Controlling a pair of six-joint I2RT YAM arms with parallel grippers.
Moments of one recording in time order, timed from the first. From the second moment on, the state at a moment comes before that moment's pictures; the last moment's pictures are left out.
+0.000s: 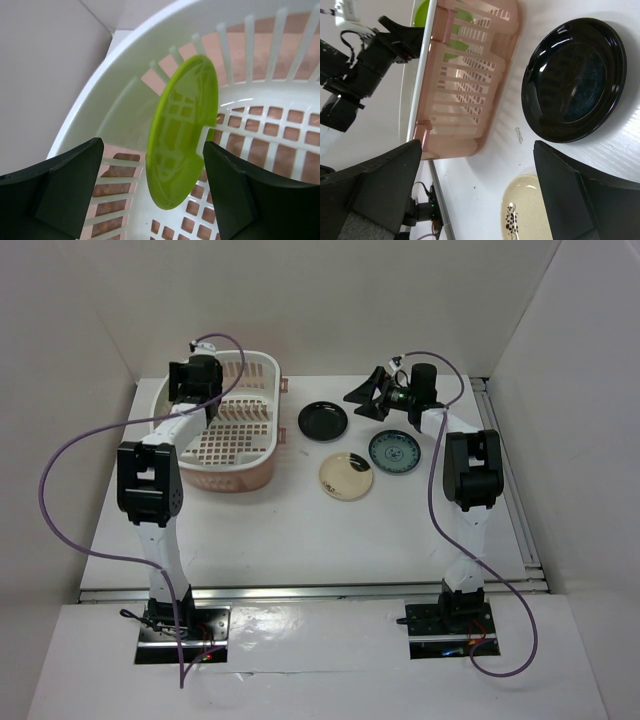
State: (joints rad) left arm -0.05 2.07 1.65 -0.01 -0.56 0.17; right arm 0.09 2.21 1.63 0.24 -0.95 0.81
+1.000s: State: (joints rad) left arm 0.07 1.48 1.67 -0.46 0.17 -0.65; right arm 0.11 2.49 2.01 -0.23 -0.67 0.45
